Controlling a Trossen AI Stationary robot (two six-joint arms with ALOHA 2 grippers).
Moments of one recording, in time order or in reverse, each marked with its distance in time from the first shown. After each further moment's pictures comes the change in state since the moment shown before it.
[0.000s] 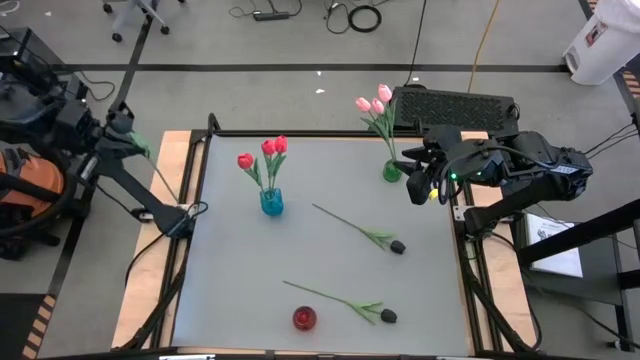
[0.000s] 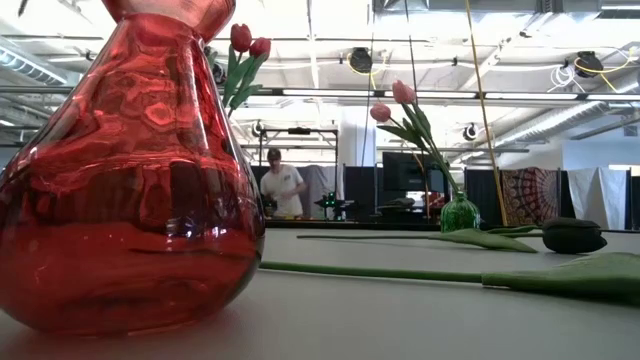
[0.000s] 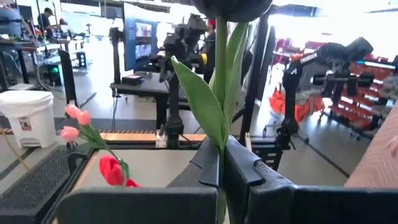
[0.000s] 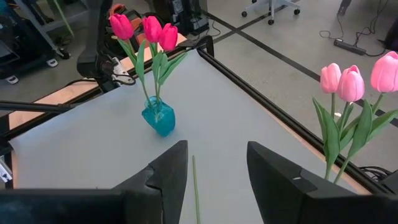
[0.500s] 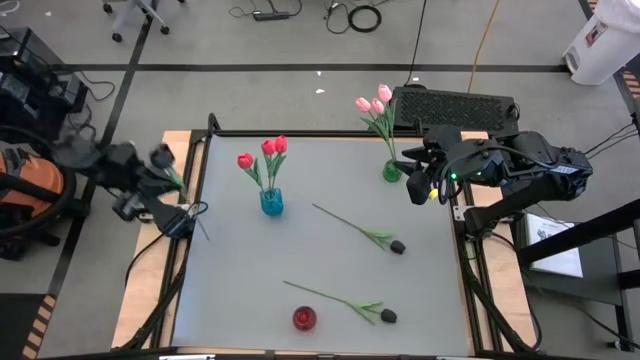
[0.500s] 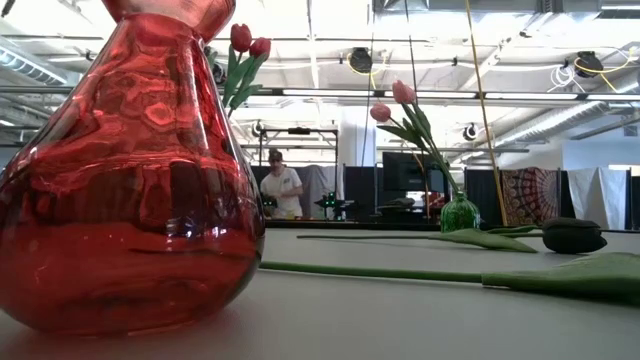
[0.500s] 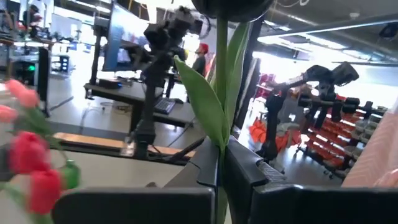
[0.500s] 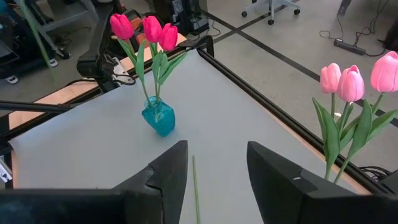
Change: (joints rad) left arm 0.000 -0.223 -0.653 0.584 0.030 -0.079; right arm 0.000 0.000 0.000 0.000 0.000 0.000
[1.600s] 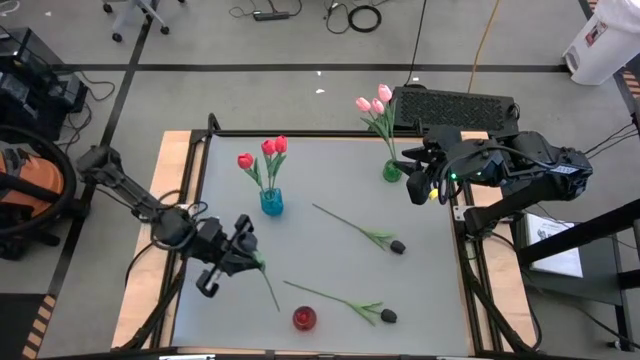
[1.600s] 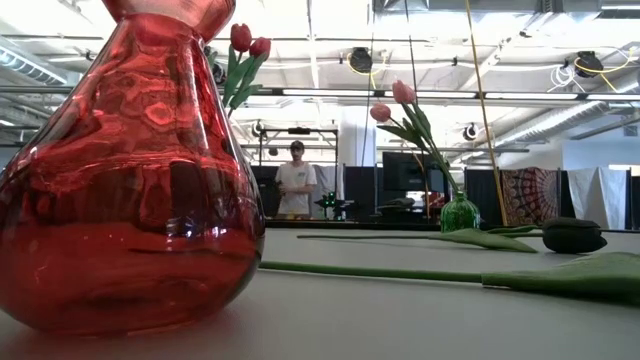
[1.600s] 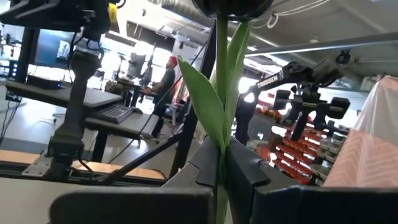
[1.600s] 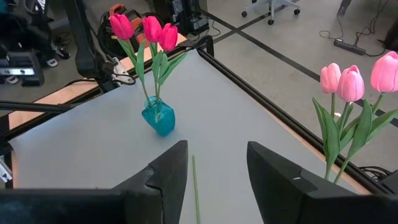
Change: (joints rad) left arm 0.044 0.762 -0.323 1.237 0.155 -0.029; right arm 0.000 0.000 0.000 0.000 0.000 0.000
